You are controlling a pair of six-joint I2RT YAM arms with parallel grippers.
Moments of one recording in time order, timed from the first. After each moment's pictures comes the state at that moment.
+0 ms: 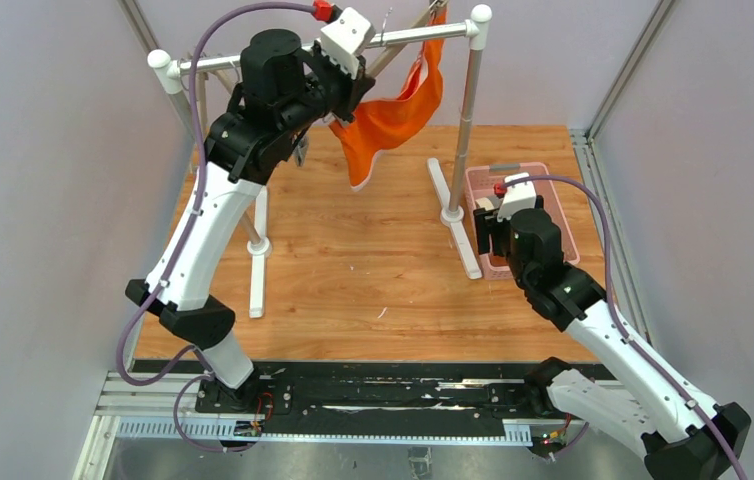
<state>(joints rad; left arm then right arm) -0.58 1.69 2.26 -0.63 0.09 0.22 0.58 0.85 0.81 -0.31 0.46 -0.03</state>
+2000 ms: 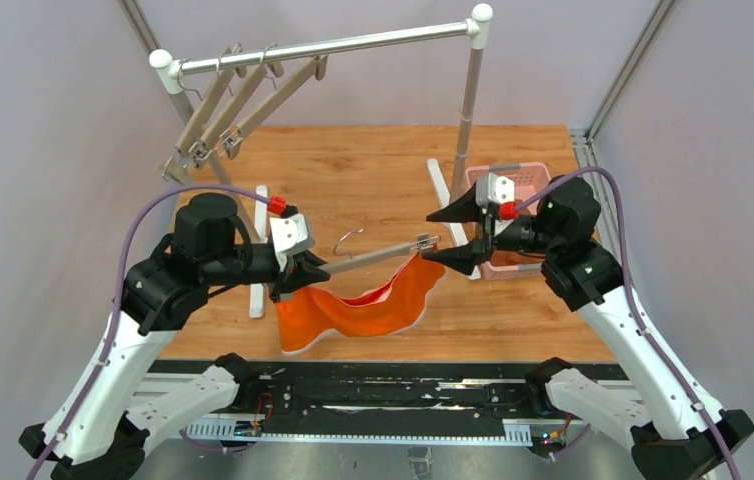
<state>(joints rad) -0.58 0.84 1.28 -0.92 0.63 0.33 0.47 0.92 1.05 -0.21 -0.98 -0.25</state>
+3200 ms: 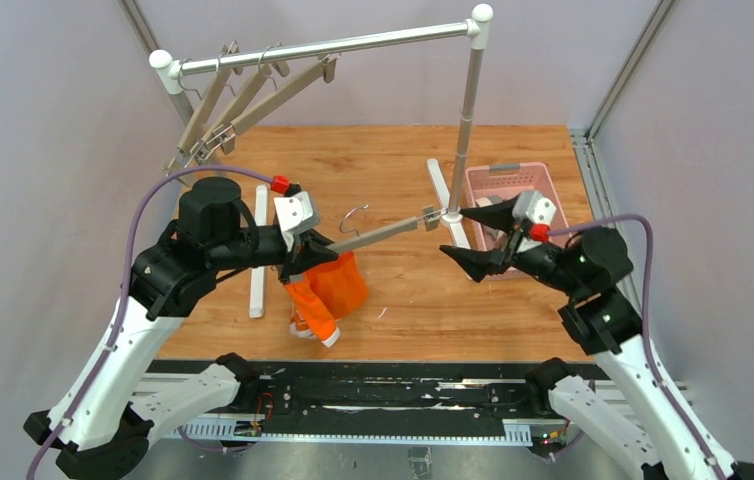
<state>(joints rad) -0.58 0.90 1.32 -0.83 0.59 0.29 0.47 0.72 0.88 -0.06 -0.68 -0.10</state>
